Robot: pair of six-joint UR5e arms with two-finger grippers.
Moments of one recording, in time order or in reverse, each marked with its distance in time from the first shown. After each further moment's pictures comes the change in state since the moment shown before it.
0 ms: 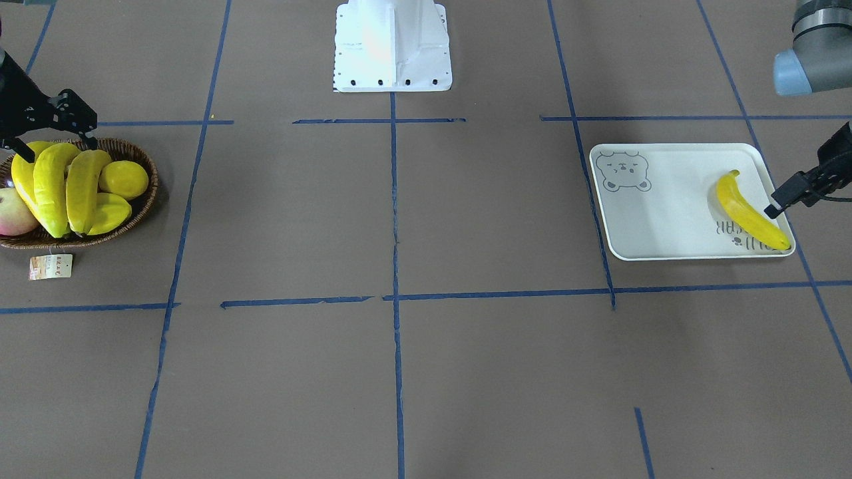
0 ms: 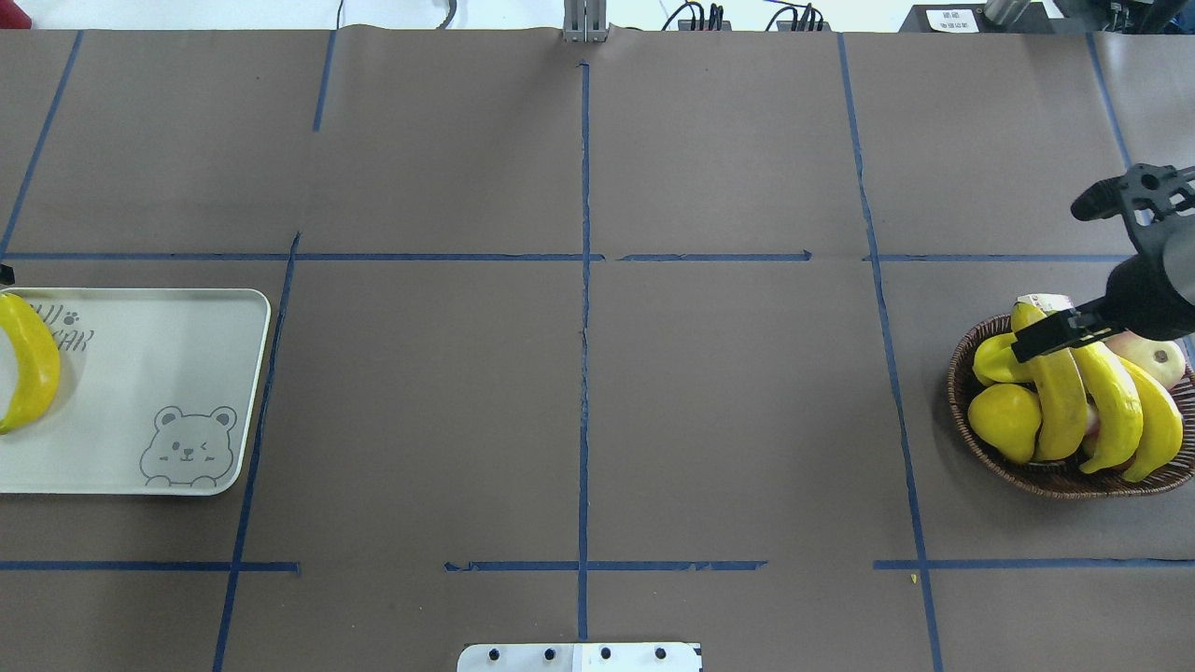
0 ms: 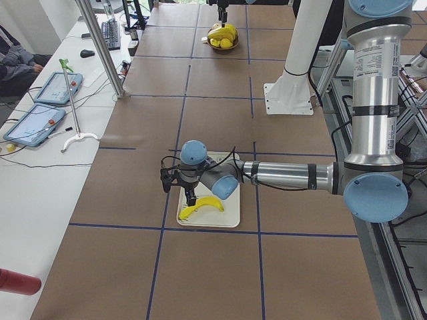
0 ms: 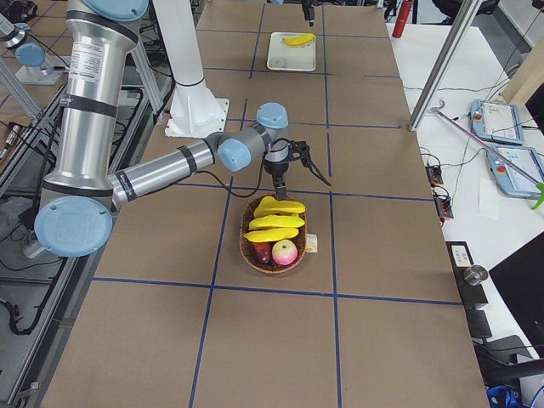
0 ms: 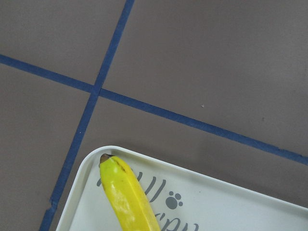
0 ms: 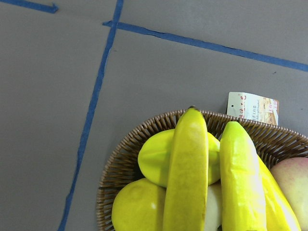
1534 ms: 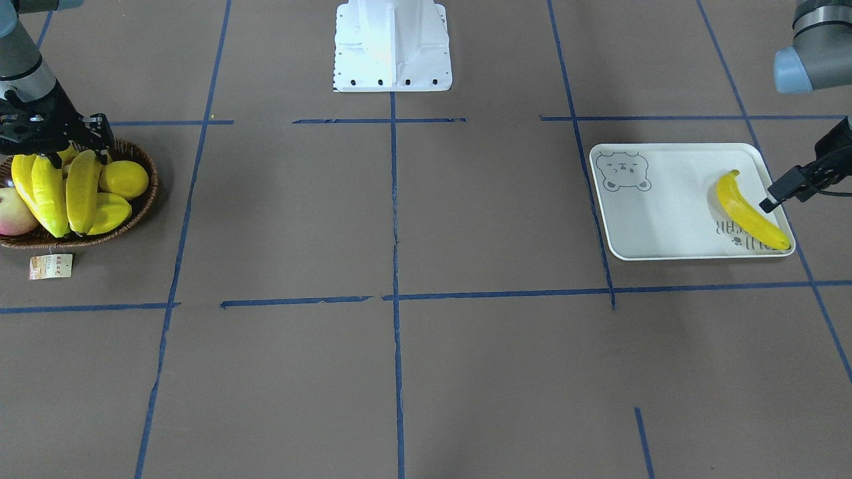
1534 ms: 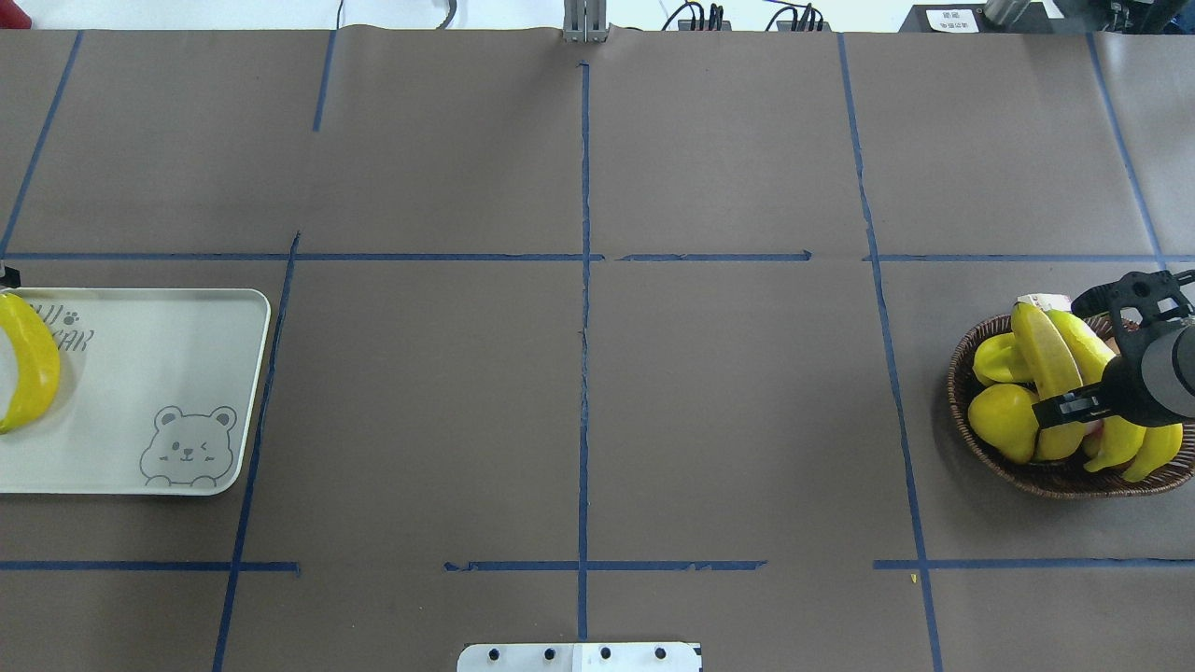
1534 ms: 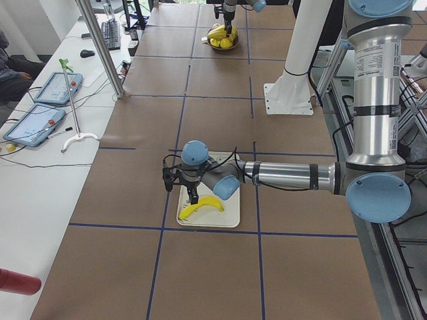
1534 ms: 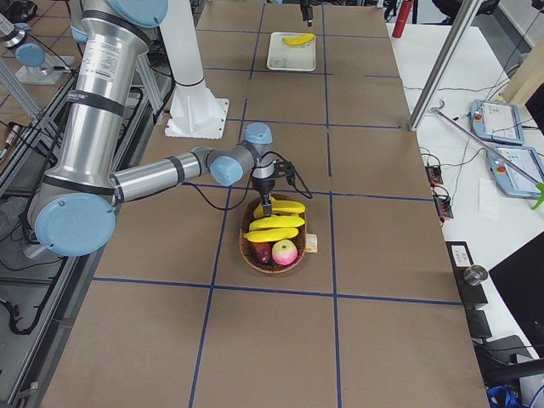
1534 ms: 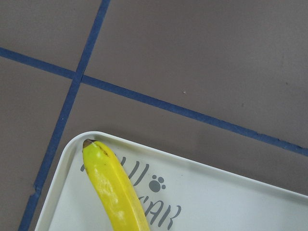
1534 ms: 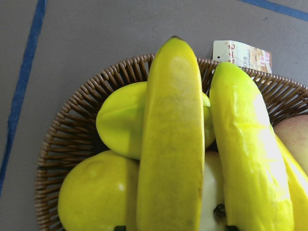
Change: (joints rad) left arm 0.000 0.009 -0.001 -0.010 -0.028 -0.007; right arm -0.207 -0.065 -0.057 0.065 -0.205 0.135
